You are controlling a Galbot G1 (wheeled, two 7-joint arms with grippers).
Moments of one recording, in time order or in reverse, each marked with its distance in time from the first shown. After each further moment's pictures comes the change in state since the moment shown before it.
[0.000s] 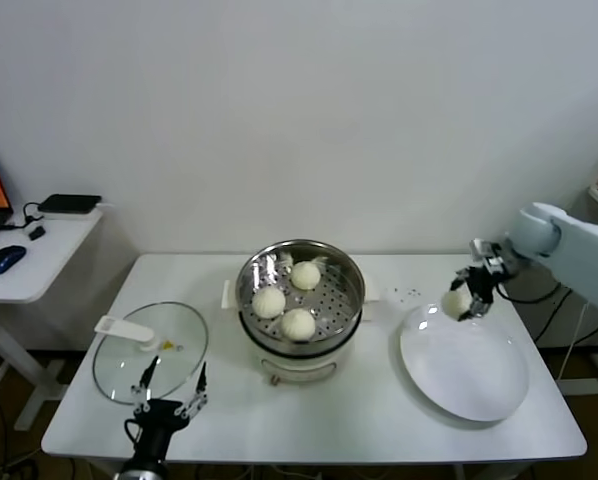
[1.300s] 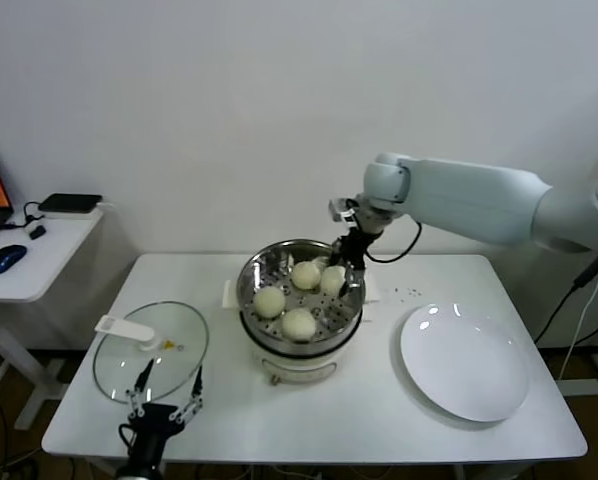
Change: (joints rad) left arm 0.024 0.021 -0.011 -0.003 -0.032 -0.023 -0.002; right arm 0.241 0.490 -0.313 0.006 0.403 -0.137 0.063
